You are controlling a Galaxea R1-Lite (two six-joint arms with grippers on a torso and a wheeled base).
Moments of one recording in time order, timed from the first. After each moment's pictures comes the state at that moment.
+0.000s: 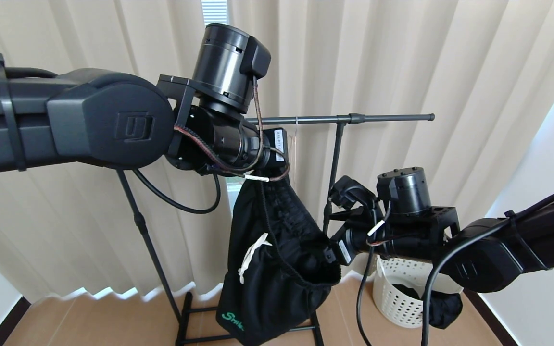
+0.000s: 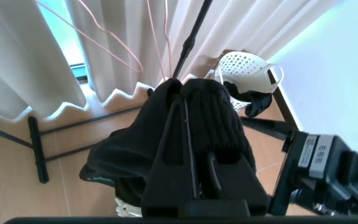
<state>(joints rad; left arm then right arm) -0.71 1.91 -1.71 0.32 0.29 -0.39 0.54 1.95 -0.93 -0.46 0.17 -0.15</state>
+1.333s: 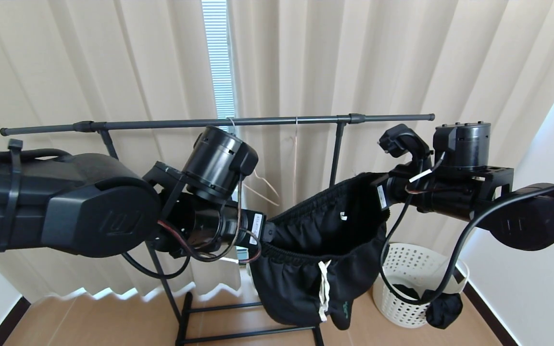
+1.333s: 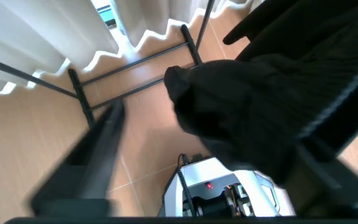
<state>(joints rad) -0.71 1.81 -1.25 0.23 0.28 -0.28 0.36 1.85 -1.03 -0.46 0.02 -0.15</state>
